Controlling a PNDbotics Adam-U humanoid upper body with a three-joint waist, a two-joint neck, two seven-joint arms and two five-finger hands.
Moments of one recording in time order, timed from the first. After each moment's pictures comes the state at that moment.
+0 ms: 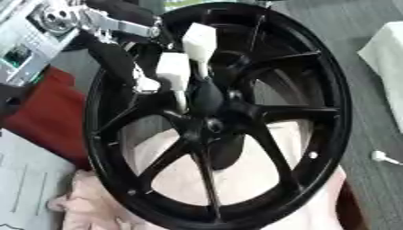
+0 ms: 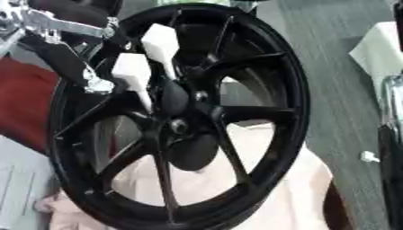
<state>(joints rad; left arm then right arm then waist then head) -1.26 0.46 -0.61 -1.35 -0.33 -0.12 -0.83 -0.40 -0.43 -0.36 -1.78 0.03 0.23 -0.49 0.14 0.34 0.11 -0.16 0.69</state>
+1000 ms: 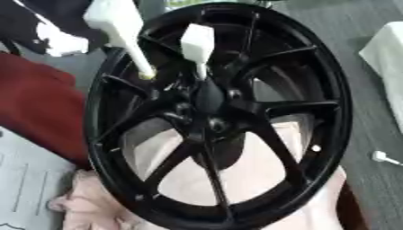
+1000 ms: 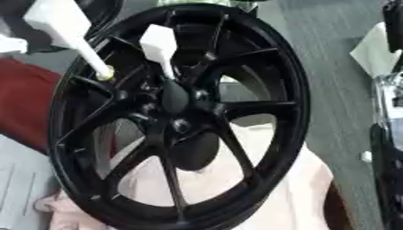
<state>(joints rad) -1.09 0.77 -0.38 -1.63 -0.02 -0.02 -0.68 -0.39 -0.44 -0.37 -1.77 0.03 0.24 -0.51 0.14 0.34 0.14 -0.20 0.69</state>
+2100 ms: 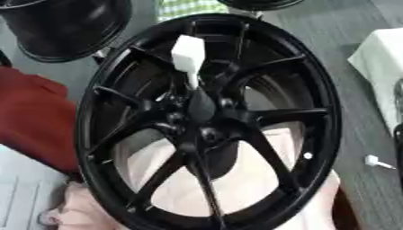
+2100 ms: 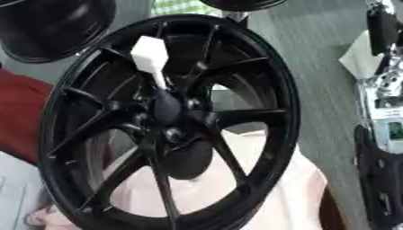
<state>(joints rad) -0.40 0.87 0.12 -1.54 -0.08 -0.06 -0.21 -0.40 -0.44 -0.39 -1.78 0.01 0.24 -0.55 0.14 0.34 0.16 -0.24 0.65</state>
